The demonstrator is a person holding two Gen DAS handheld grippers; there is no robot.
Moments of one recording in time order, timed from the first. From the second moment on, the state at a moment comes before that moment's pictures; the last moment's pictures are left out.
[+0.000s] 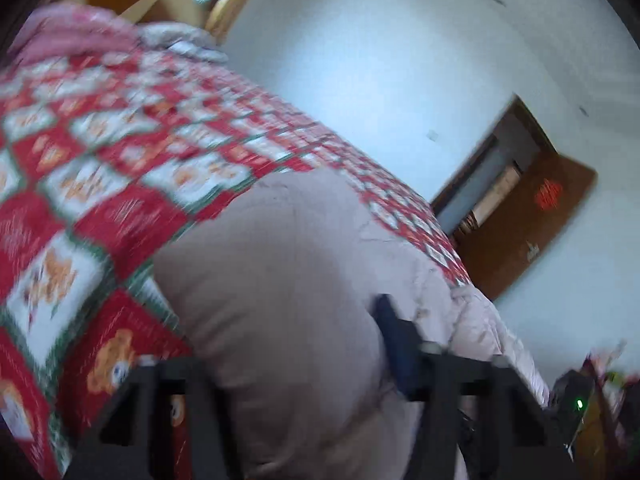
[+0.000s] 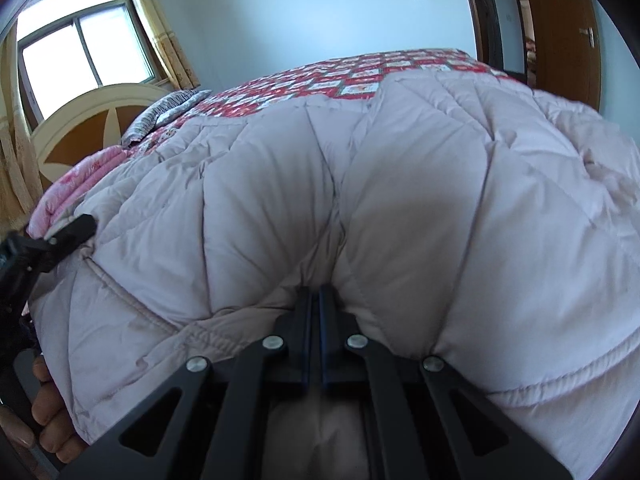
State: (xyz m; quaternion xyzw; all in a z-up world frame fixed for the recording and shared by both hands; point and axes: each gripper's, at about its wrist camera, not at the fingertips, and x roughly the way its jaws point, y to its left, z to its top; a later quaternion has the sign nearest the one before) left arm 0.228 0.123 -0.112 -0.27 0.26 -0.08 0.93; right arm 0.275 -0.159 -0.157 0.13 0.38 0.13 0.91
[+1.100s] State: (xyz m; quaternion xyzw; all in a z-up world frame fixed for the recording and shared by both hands) left arm 0.141 -0.237 -0.107 0.29 0.17 -0.44 0.83; right arm 0.170 -0.404 -0.109 0.31 0.35 0.03 0.89
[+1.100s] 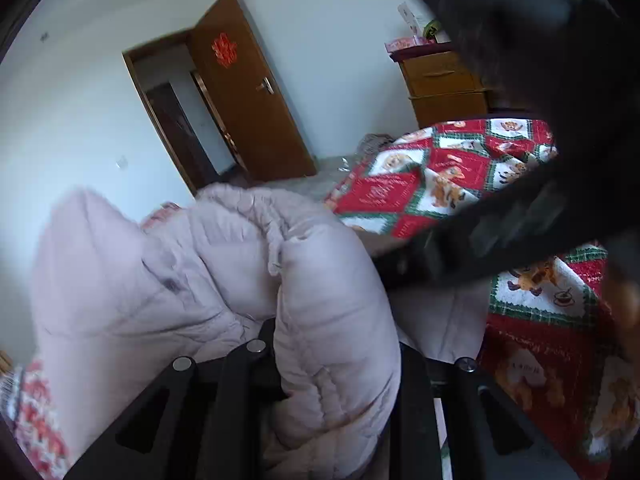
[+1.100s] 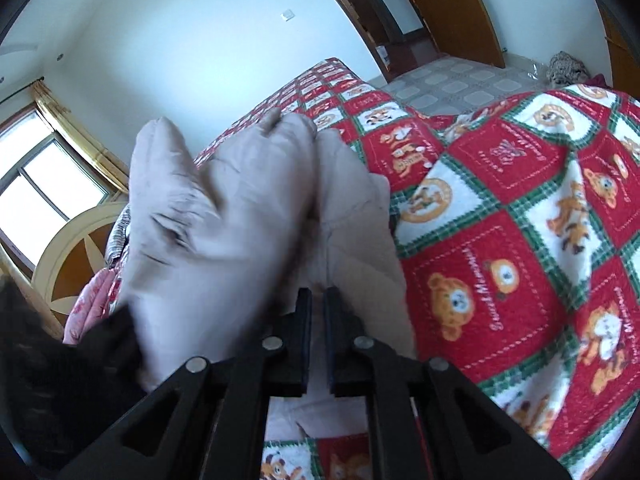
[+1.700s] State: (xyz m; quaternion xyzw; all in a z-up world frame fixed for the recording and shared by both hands) left arm 0.166 -0.242 -0.121 0.25 0.21 -0.46 0.83; right arm 0.263 -0.409 -0.131 0.19 0.42 0.06 0.88
